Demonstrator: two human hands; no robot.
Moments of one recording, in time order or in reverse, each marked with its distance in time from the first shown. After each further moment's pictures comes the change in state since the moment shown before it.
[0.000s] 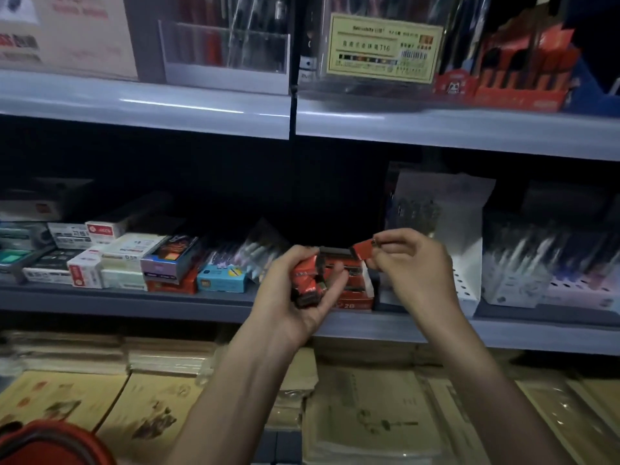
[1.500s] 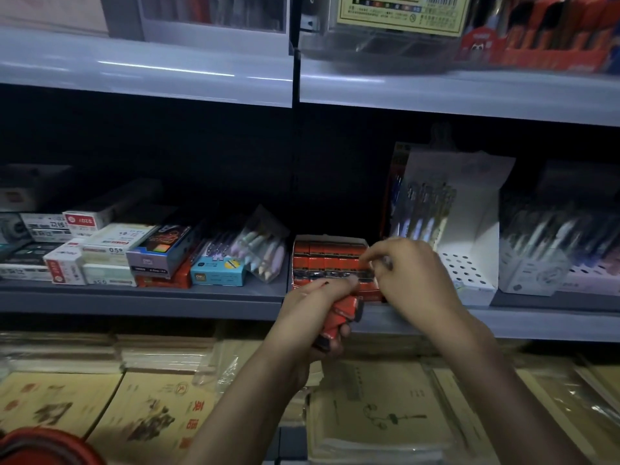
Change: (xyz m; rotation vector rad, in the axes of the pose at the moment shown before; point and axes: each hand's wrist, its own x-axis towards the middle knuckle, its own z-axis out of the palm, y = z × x) left_hand 0.014 -0.024 -0.036 0.743 -0.120 0.052; right_hand 0.002 0.018 0.017 -0.746 -0.143 -0.253
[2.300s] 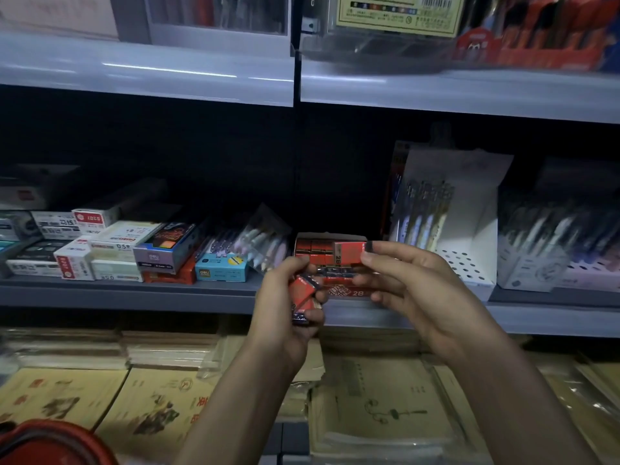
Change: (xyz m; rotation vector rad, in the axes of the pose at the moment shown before) left_hand -0.003 0.007 -0.010 -0.453 0.137 0.072; right_hand -0.036 -0.022 -0.029 1.252 -0.243 0.480
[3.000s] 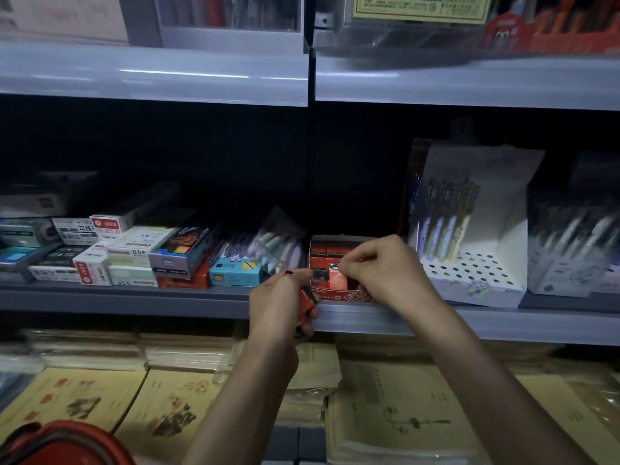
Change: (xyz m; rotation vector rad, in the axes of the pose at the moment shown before) left_hand 0.016 0.007 -0.018 0.348 0.272 0.128; right_hand 0.064 0.021 0.033 -0.811 0.090 -0.211
